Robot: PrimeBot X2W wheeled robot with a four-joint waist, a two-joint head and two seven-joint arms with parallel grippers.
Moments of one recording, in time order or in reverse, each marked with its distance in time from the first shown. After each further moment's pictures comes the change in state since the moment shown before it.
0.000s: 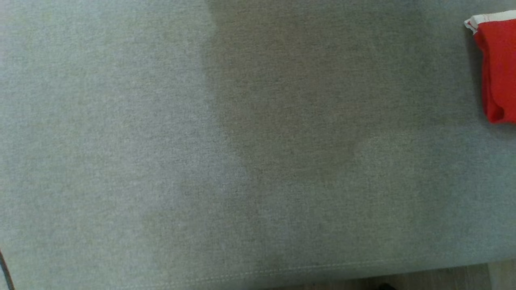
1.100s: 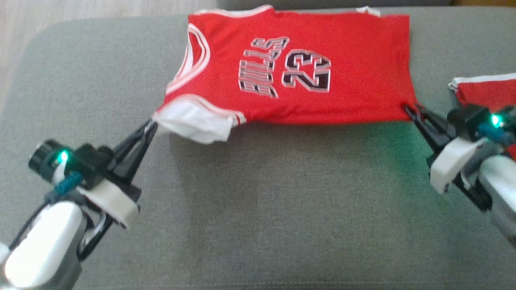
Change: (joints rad) left arm 1.227 0.065 -0.189 -0.387 -0.069 0.000 0.000; right arm 0.836 -0.248 0.610 -0.080 0.429 0.000 0.003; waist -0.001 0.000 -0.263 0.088
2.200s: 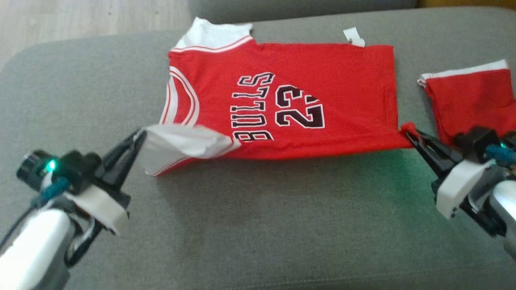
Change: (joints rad) left arm 0.094 0.047 0.017 -0.053 -0.049 0.008 0.021; right arm 0.229 -0.110 -0.109 -0.288 0.039 0.000 0.142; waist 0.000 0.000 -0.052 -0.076
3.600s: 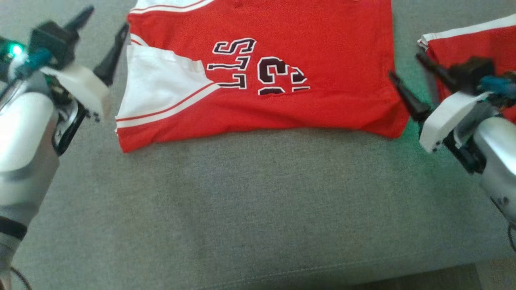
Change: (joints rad) left arm -0.615 -0.063 -0.280 0.501 -0.077 0.040 -0.014; right arm -0.325 0.154 0.106 0.280 0.078 0.000 -0.019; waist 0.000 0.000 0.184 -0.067
